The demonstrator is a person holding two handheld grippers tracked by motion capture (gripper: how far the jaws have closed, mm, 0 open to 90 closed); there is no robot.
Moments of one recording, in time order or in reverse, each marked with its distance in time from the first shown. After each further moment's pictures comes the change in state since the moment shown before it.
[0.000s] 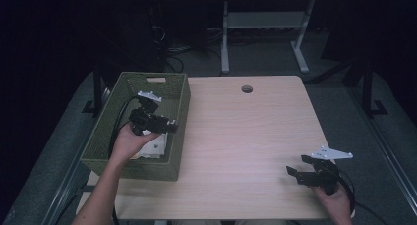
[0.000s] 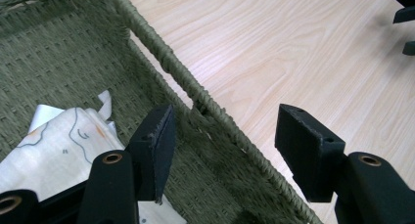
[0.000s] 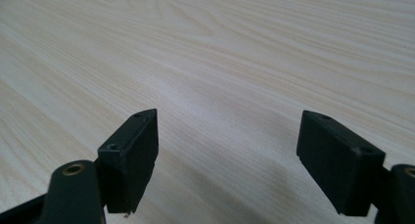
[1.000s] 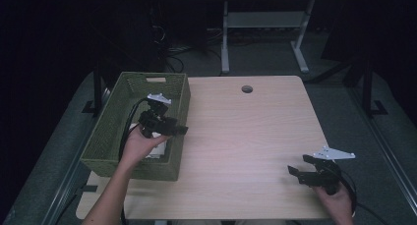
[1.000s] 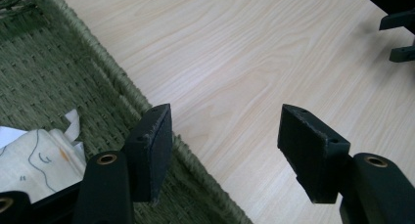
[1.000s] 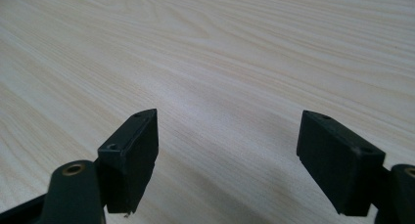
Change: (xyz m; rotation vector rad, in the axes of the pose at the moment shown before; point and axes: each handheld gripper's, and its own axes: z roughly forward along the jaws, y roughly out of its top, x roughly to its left) left arm -0.022 0.006 0.013 -0.034 -0.016 0.017; right arm -0.002 -0.001 -0.003 -0.009 -0.003 0.007
